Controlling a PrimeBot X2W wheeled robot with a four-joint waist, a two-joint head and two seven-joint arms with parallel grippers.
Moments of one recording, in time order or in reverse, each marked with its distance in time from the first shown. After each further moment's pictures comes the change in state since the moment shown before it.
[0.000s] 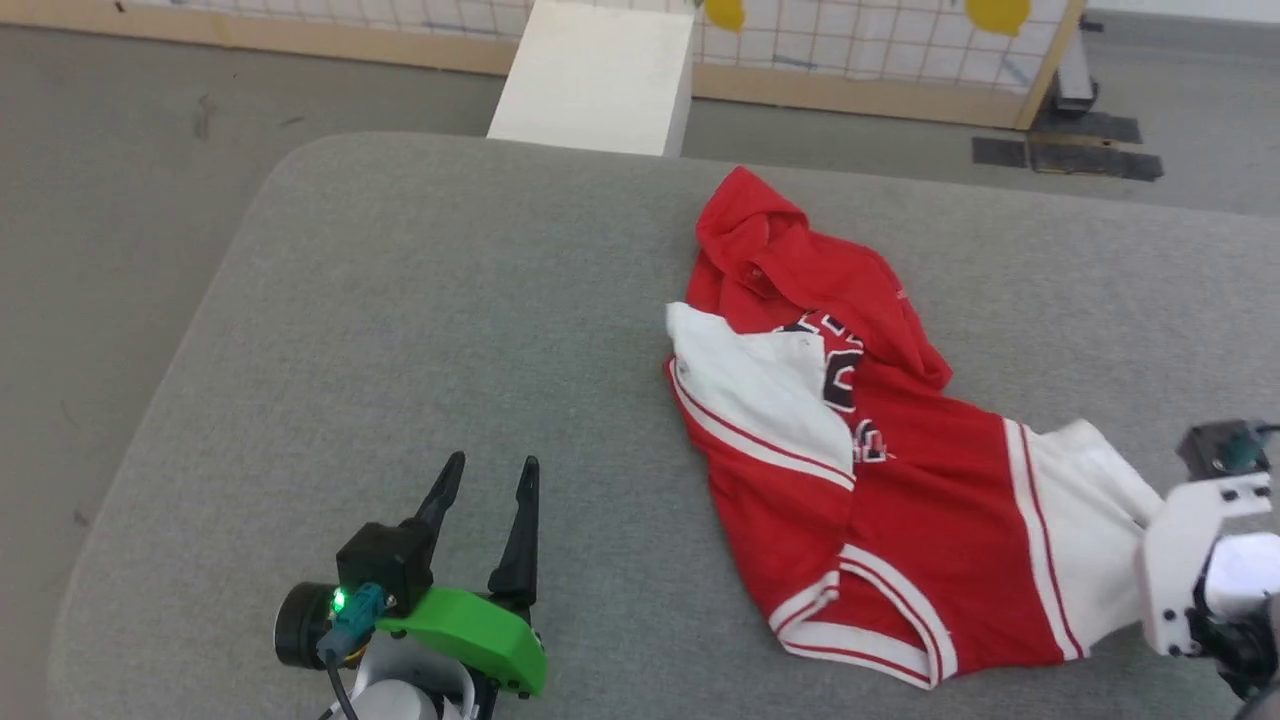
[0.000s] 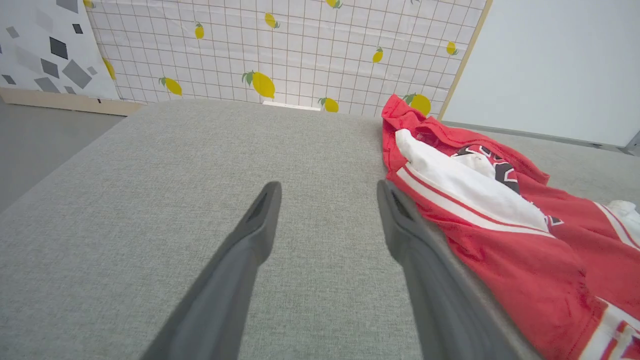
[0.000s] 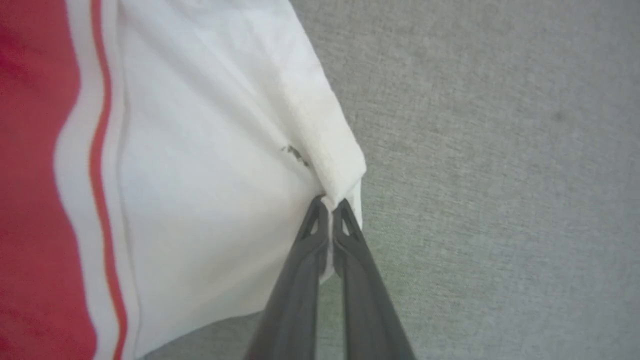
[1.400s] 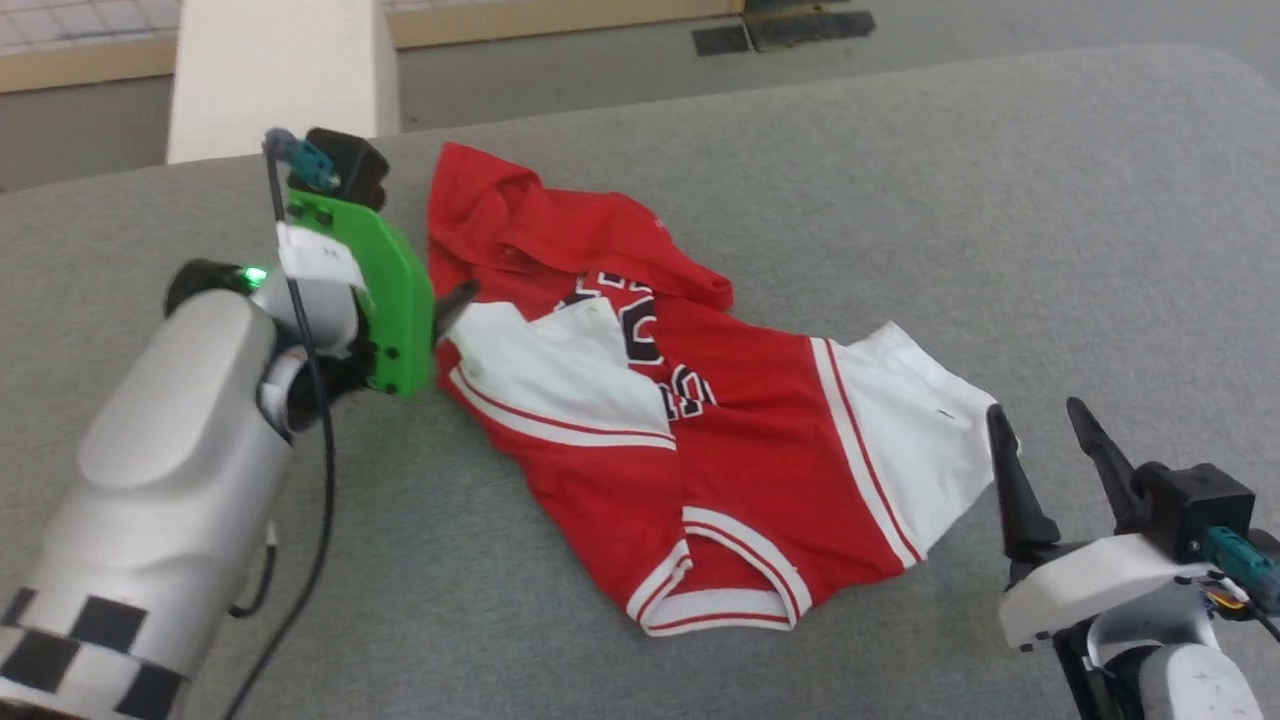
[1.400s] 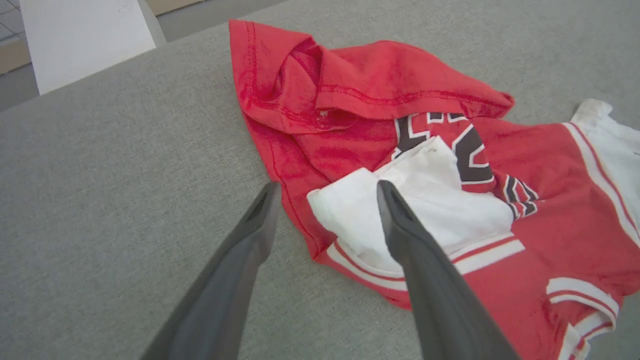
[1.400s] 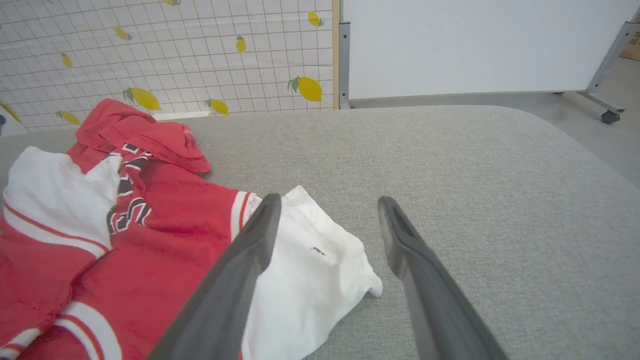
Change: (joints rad) left arm -0.695 0.175 -0.100 0.361 -0.288 -0.274 0.843; right arm 0.191 0.267 0.027 -0.360 0.032 0.000 -0.761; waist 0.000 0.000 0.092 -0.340
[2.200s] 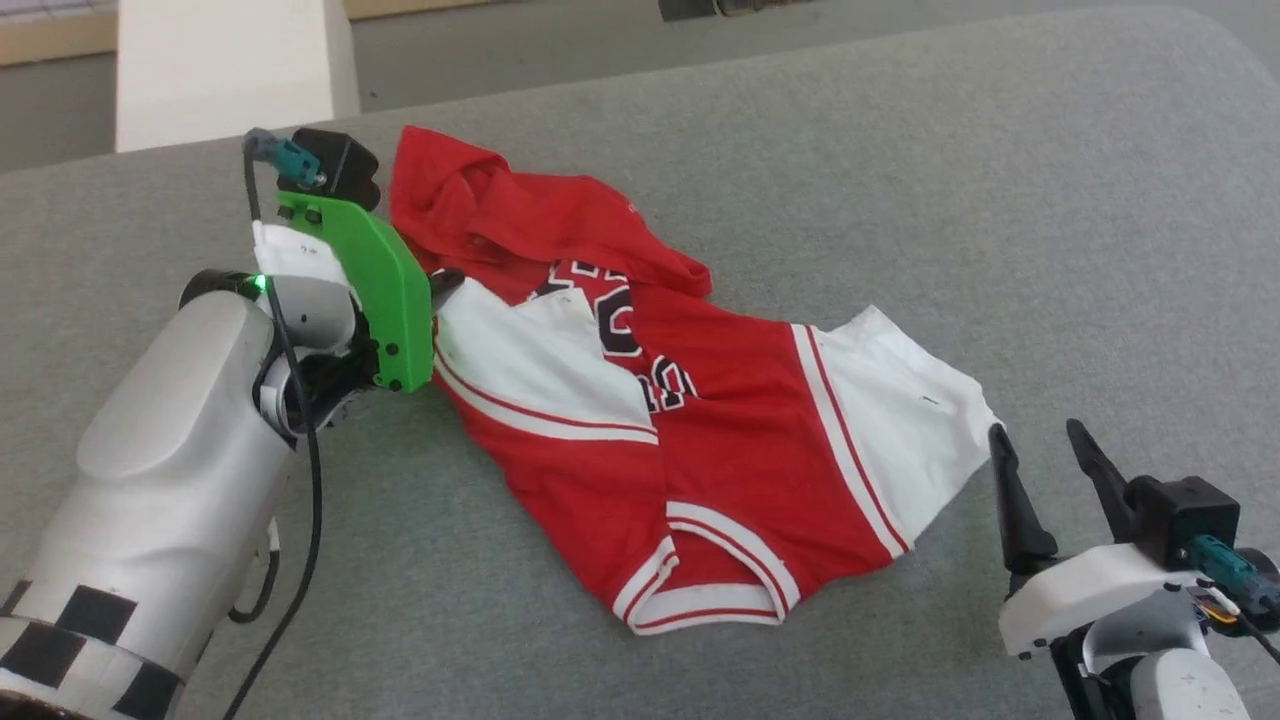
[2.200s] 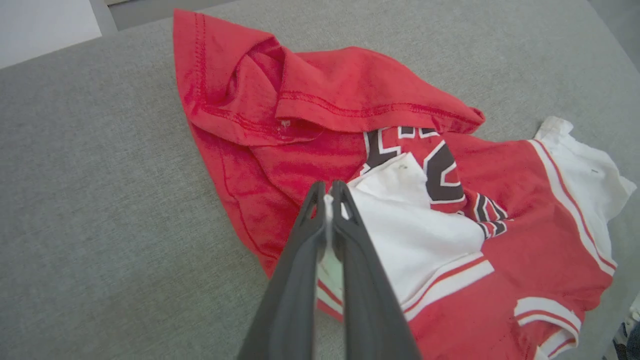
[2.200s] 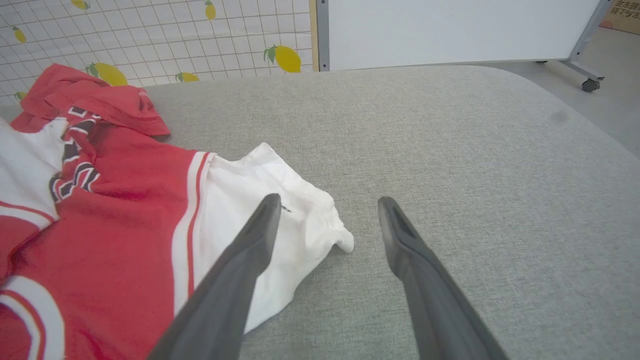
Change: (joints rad) left arm -0.041 0.027 -0.097 0.052 -0.173 -0.001 -0.066; right arm -0.024 0.001 -0.012 0.119 -0.006 0.000 -0.053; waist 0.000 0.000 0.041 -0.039
